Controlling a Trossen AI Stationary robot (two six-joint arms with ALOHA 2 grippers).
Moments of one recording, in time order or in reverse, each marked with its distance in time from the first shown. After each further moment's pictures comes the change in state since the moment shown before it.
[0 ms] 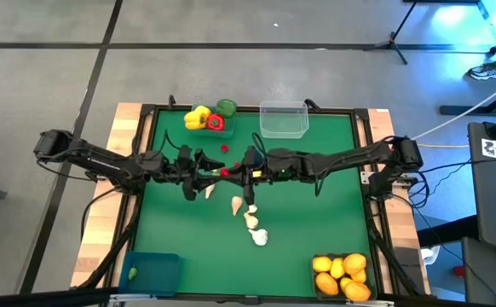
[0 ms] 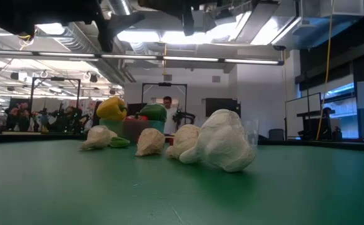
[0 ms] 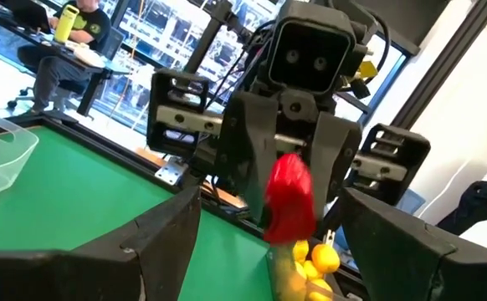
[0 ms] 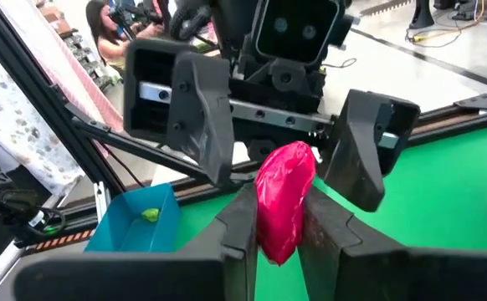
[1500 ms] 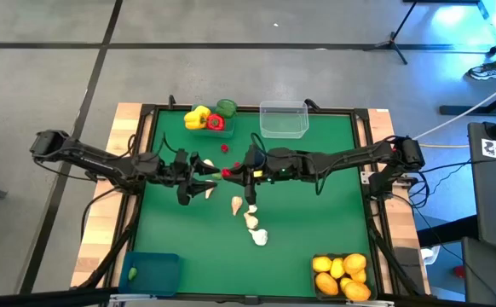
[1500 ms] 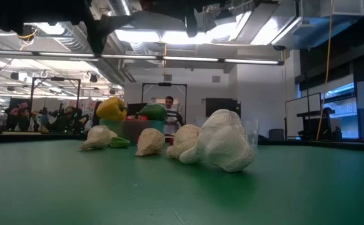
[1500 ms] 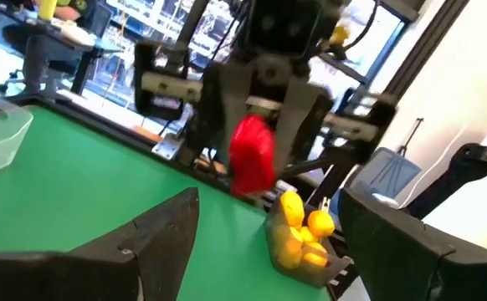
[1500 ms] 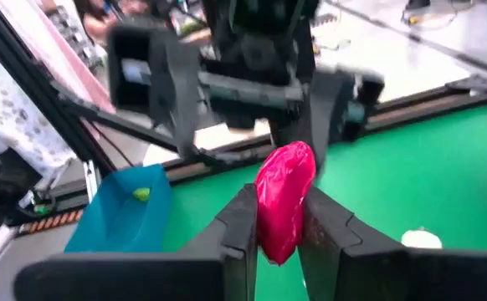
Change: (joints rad) left arm -0.038 -0.114 -0.023 -0.162 0.017 0.023; right arm -0.001 -0.014 -0.002 -0.064 -0.002 -0.009
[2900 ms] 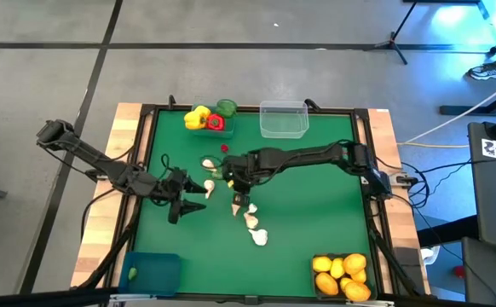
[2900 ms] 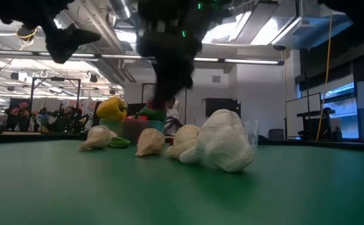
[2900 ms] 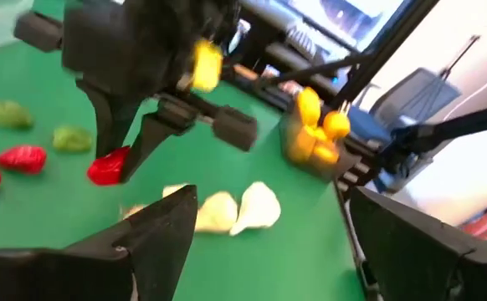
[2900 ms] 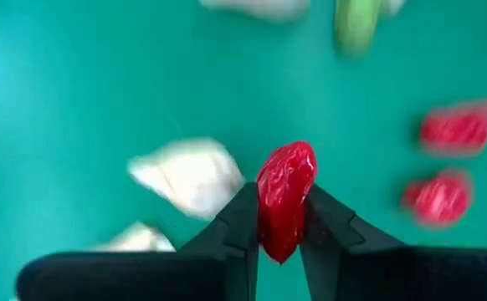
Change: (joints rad) left arm -0.298 -0.117 0.000 -0.413 -0.231 -0.131; right arm -0.071 0.469 0.586 -1.046 -0.093 -0.139
